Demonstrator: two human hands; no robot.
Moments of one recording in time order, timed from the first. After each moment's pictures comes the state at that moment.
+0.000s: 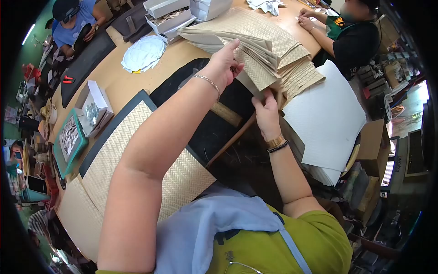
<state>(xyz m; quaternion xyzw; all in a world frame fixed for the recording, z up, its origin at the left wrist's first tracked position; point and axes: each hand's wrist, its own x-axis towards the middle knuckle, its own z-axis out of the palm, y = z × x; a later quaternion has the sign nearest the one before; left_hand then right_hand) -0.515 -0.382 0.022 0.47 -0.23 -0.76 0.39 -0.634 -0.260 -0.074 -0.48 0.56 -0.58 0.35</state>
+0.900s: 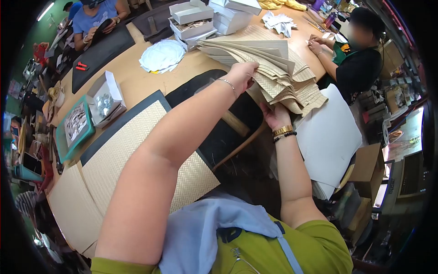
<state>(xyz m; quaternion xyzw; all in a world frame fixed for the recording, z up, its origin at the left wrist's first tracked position) -0.519 -0.398 0.009 0.47 -0.32 -0.73 0.38 -0.661 -0.313 -0.065 -0.03 0.48 -0.67 0.56</state>
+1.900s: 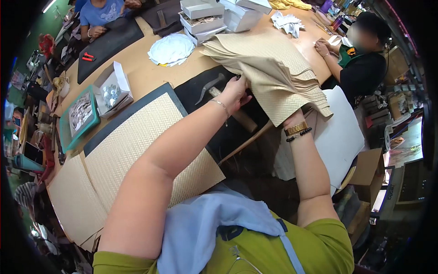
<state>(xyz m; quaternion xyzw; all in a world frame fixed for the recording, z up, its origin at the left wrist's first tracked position) -0.483 -0.354 -0.030 0.50 -0.23 -0.75 0.38 -0.663 -0.313 -0.031 -0.12 0.23 -0.60 0.75</state>
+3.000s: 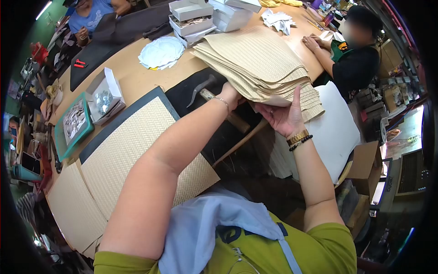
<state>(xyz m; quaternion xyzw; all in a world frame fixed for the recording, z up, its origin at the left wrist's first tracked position) -0.501 -0.364 -0.053 0.41 -0.26 -0.78 0.40 -0.668 -0.266 0.007 -0.16 0.38 -0.51 0.76</state>
